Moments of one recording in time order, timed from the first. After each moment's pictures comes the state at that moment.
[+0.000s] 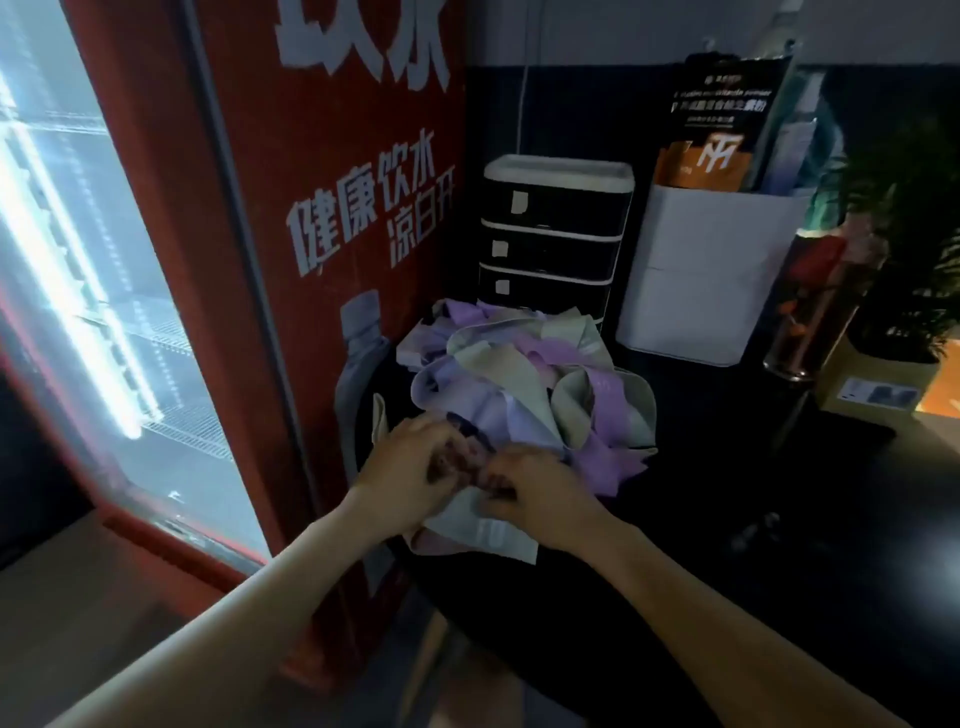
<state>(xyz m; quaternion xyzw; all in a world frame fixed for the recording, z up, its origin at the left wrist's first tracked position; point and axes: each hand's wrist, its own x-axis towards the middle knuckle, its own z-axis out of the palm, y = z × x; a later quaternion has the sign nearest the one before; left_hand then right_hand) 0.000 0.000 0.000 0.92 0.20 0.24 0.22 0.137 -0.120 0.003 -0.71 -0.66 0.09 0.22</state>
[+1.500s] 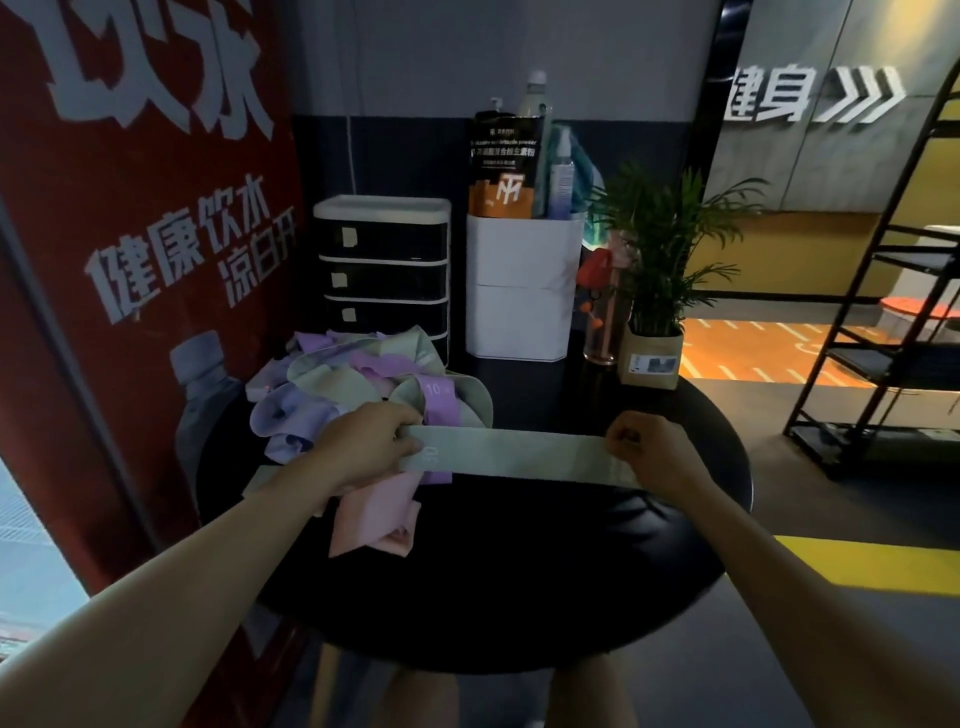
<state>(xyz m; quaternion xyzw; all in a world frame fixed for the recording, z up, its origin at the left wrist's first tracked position) 0.100 -0.069 0.053 0.97 0.17 0.09 0.17 0.287 -0.336 0.030 -0.89 -0.33 -0.02 0.32</state>
